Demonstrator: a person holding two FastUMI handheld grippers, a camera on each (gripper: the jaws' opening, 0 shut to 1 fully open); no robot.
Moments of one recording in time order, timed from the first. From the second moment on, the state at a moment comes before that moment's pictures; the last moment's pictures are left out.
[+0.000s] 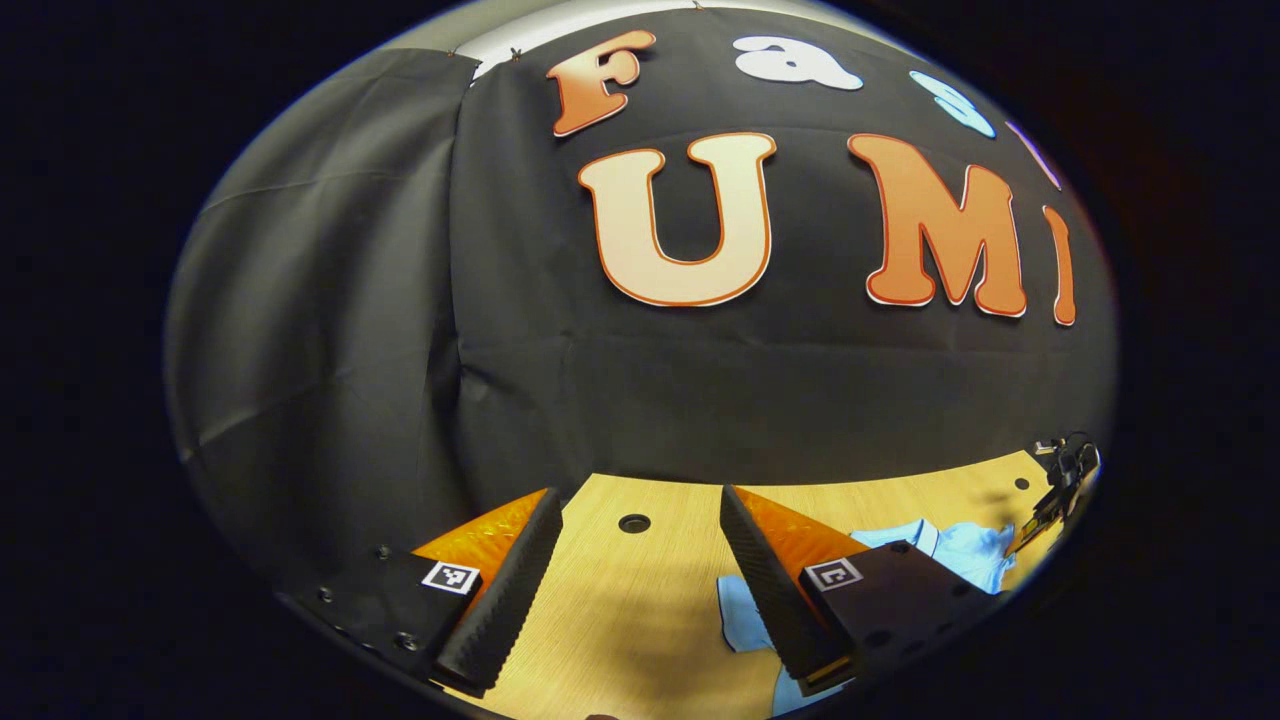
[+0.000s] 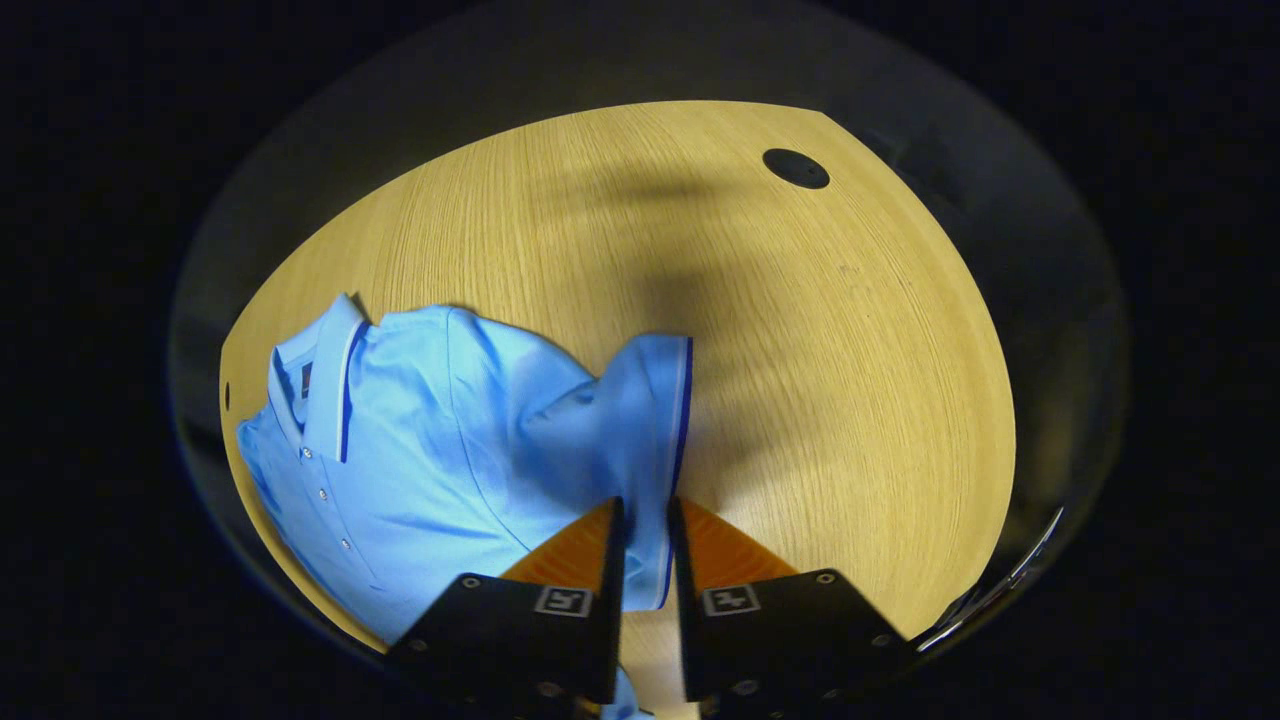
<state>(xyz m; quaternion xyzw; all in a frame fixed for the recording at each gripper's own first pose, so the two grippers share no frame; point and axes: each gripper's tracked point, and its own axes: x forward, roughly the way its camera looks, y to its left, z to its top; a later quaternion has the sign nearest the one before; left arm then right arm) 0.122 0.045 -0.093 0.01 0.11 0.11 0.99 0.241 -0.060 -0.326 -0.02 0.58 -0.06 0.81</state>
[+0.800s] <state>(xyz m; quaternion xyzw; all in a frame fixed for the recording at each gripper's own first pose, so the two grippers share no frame) 0.084 0.105 -0.094 0.00 0.10 0.14 0.99 0.228 0.023 -0.241 -0.09 0.49 0.01 0.86</state>
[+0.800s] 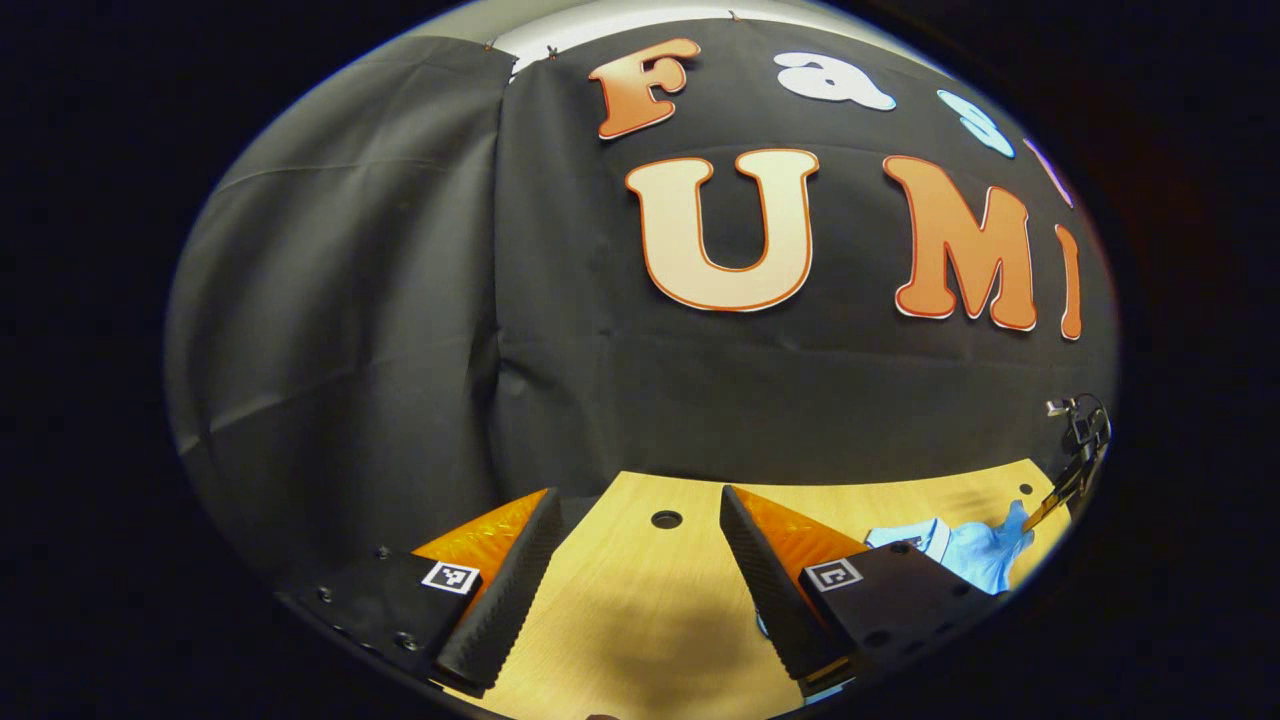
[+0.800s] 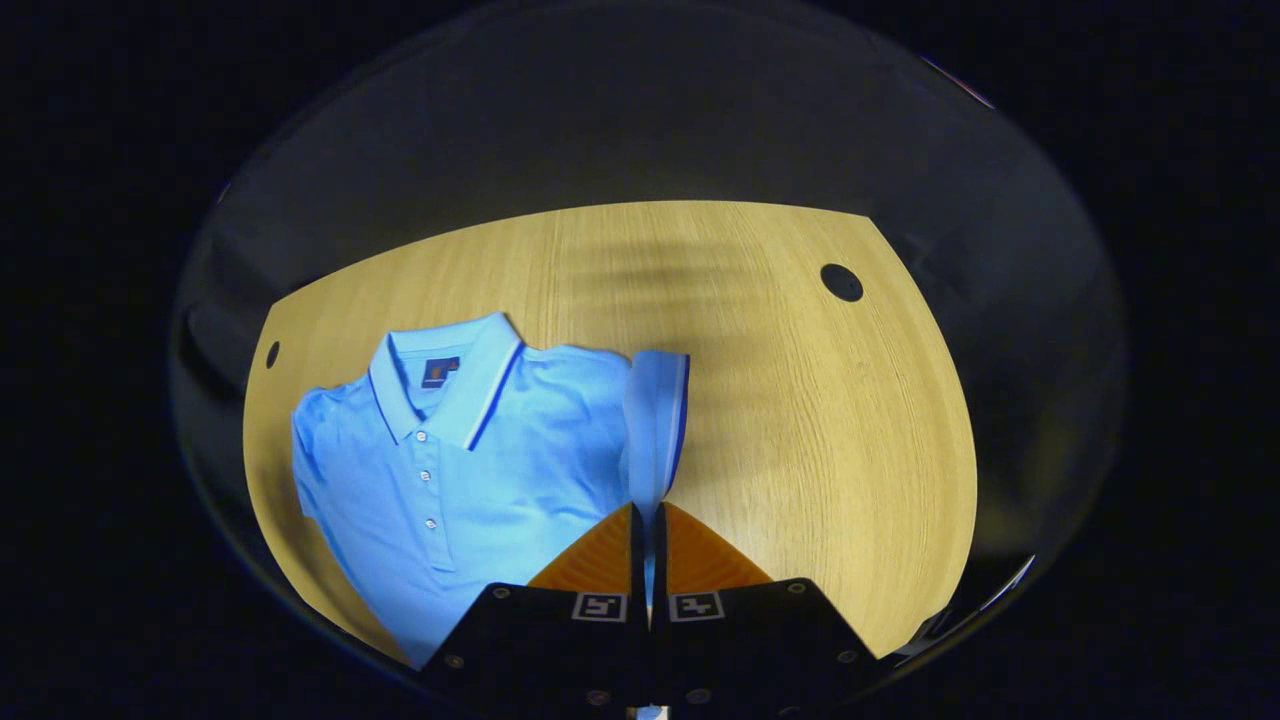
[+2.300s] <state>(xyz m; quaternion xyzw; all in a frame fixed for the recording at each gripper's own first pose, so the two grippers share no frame) 0.076 0.190 -0.109 0.00 0.11 0.11 0.99 0.151 0.268 -0.228 -0.06 0.45 0.17 0.87</state>
